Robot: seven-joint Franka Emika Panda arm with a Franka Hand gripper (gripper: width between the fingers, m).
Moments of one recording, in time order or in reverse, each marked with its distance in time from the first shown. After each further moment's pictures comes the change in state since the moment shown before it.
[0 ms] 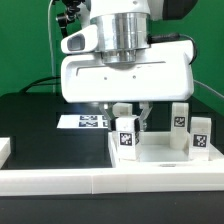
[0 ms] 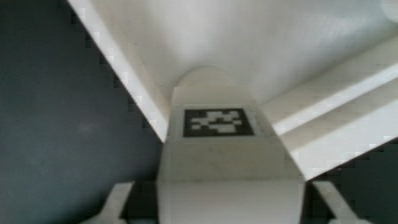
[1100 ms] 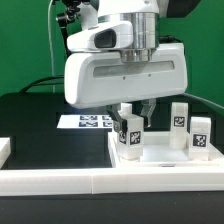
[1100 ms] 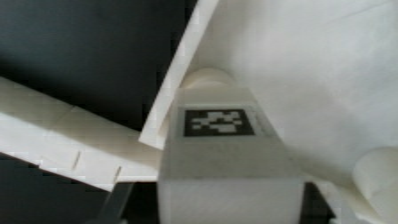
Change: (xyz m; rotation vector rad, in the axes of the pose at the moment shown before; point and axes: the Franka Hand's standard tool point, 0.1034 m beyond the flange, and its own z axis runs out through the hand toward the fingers) arm -0.005 -0.008 -0.001 -0.026 -0.050 -1.039
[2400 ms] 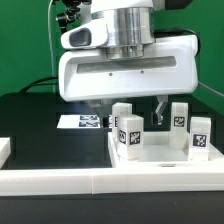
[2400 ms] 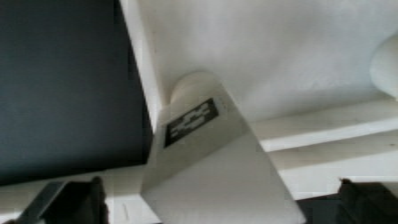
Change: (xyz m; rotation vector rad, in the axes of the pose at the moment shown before) arm 0.003 0.001 -0.006 0.009 -0.002 0.404
